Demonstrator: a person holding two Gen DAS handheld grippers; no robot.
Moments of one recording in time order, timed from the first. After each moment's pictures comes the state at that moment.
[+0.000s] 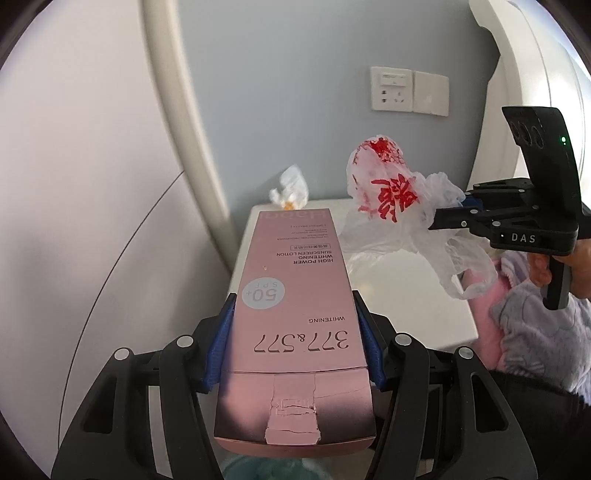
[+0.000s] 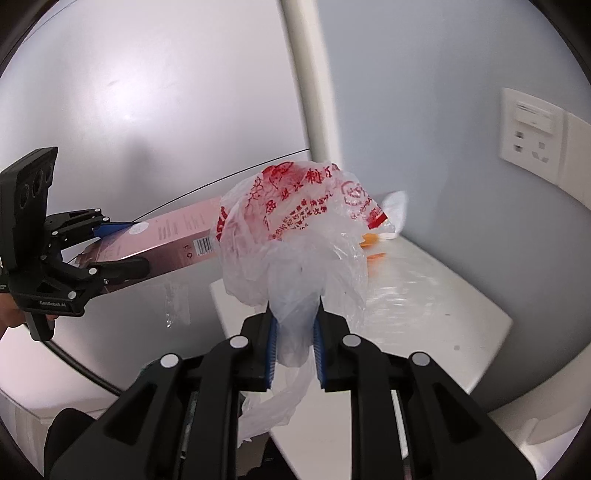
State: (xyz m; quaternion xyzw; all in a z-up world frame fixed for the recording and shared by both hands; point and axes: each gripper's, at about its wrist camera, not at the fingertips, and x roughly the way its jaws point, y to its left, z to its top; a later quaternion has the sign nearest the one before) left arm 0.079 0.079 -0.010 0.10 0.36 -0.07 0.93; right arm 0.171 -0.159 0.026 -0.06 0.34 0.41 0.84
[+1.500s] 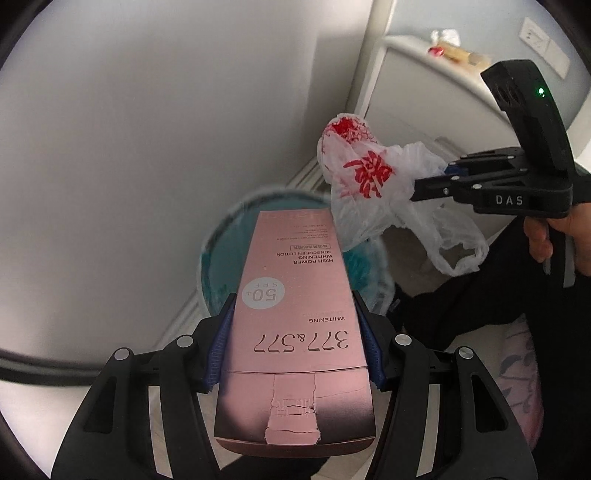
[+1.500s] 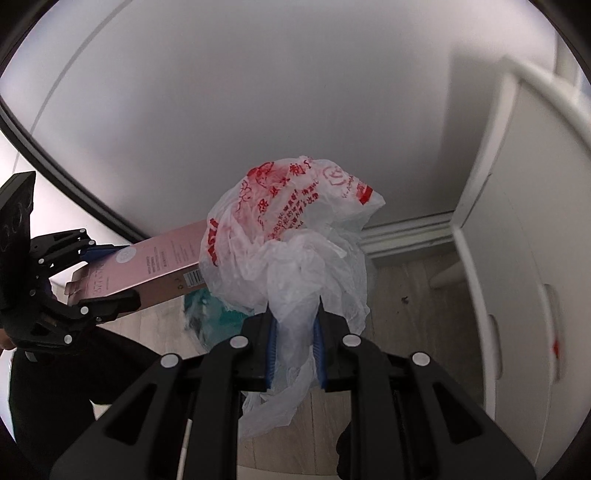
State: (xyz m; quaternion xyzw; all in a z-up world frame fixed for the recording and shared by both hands) left arm -0.182 0.212 -0.262 -0.12 0.51 0.12 0.84; right arm 0.032 0.076 -0.220 -0.21 0.50 0.56 0.63
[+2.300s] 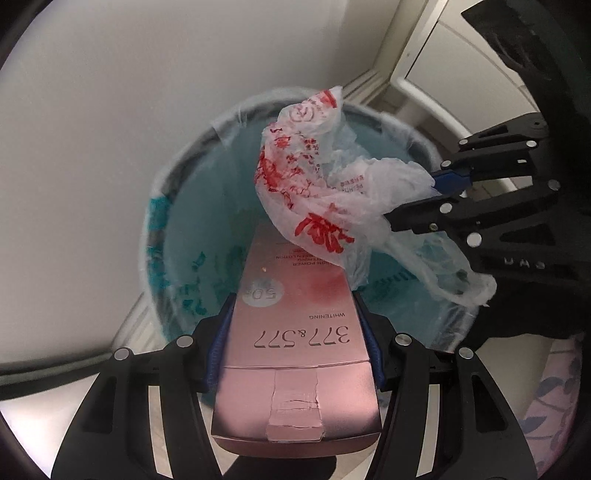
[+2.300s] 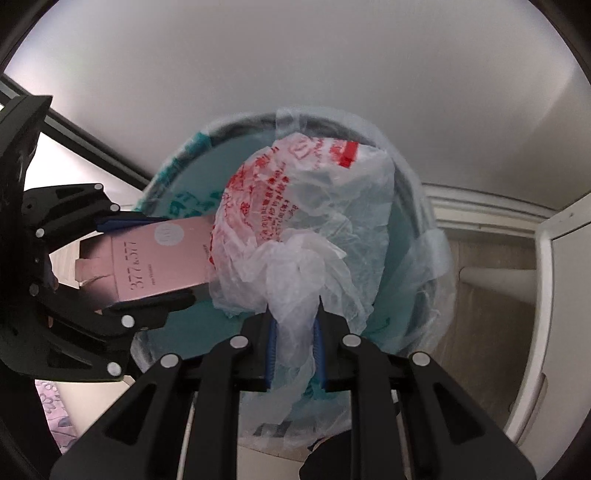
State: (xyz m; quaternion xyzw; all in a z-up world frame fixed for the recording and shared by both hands) left arm -0.127 0.236 -0.387 -0.15 0.60 0.13 0.77; right arm 0.009 0.137 -0.347 -0.34 0.53 0.56 0.53
